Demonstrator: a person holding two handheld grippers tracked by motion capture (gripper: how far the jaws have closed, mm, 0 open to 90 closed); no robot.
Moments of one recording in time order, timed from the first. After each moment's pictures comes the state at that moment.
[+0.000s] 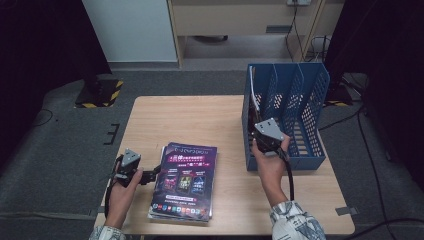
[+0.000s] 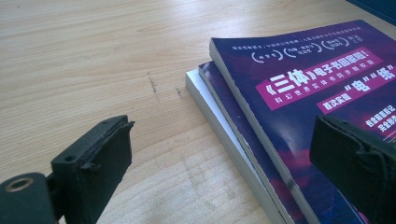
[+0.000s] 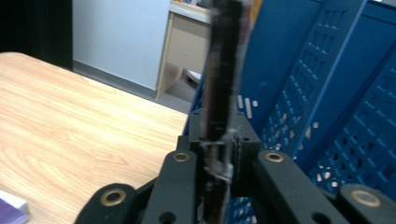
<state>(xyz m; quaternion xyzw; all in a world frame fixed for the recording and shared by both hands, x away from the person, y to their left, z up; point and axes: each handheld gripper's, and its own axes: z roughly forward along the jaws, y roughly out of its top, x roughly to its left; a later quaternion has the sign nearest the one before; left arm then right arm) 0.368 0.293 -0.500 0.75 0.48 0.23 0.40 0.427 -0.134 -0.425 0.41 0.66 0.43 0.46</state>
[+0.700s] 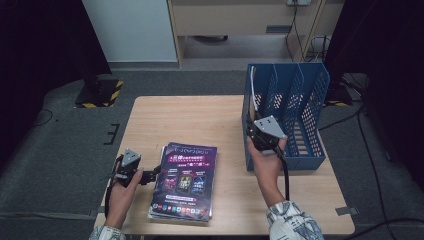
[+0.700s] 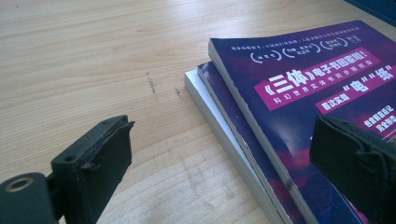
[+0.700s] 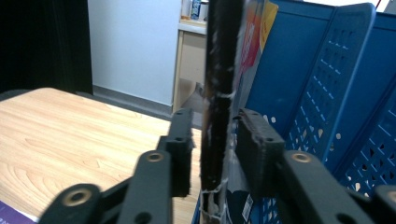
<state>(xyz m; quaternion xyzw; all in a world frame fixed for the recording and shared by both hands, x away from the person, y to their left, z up) 0.367 0.293 -0.500 0.75 0.48 0.23 0.40 0.424 -0.125 -0.411 0.43 0.64 0.48 0.43</state>
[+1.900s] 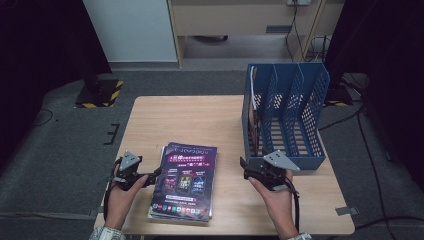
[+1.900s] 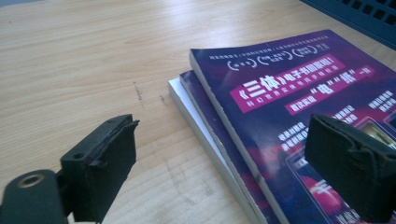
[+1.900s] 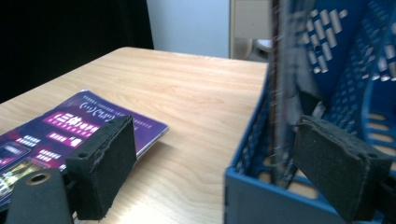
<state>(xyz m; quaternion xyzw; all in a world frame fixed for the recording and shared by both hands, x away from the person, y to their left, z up) 0.352 0.288 -0.492 0.75 0.46 0.23 0.42 0.347 -0.146 -0.463 0.45 0.68 0.52 0.28</state>
